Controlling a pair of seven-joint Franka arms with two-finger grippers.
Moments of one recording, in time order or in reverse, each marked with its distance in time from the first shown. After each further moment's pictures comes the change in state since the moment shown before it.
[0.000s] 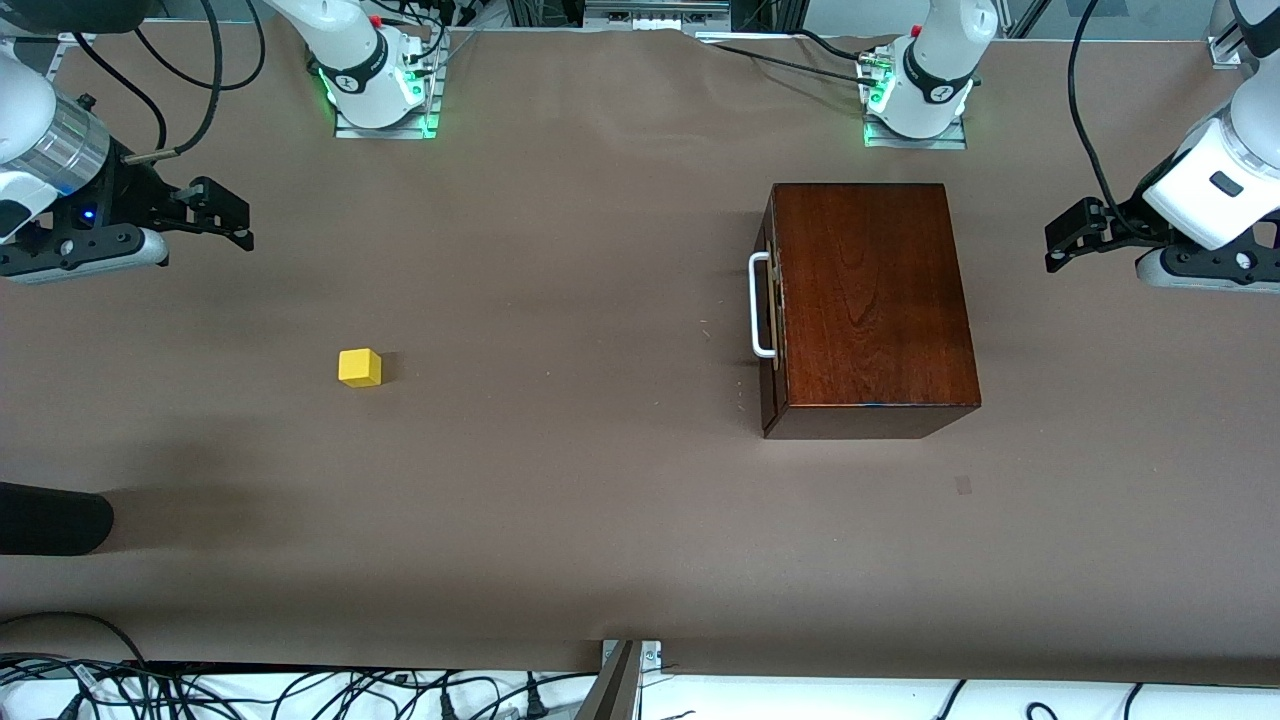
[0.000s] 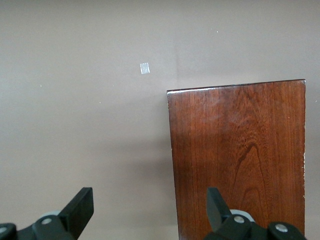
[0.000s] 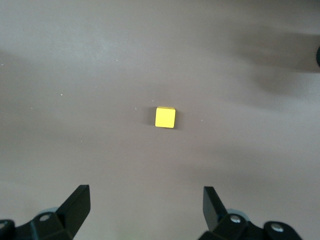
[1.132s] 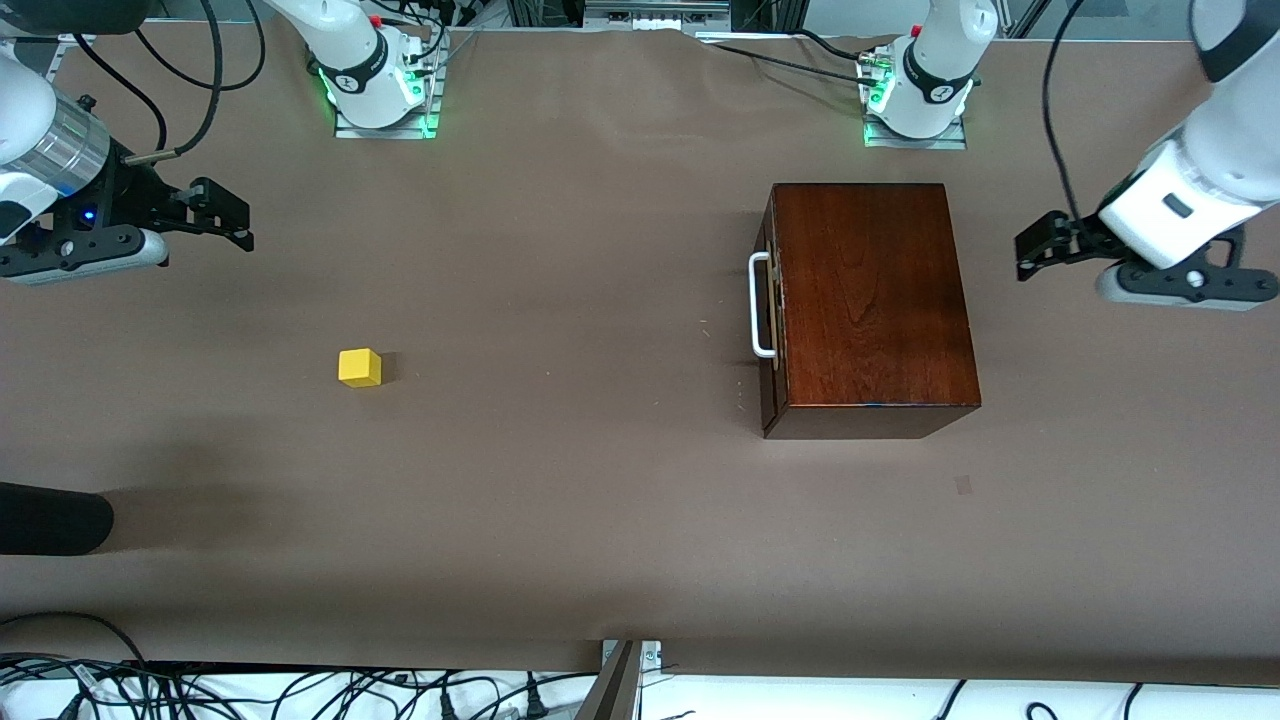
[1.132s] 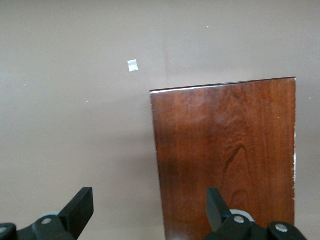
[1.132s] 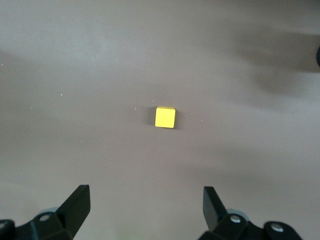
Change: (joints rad) left arm -0.012 0.054 -0.058 0.022 -0.006 0.001 -0.058; right arm 0.000 0.002 0.000 0.001 0.000 0.000 0.000
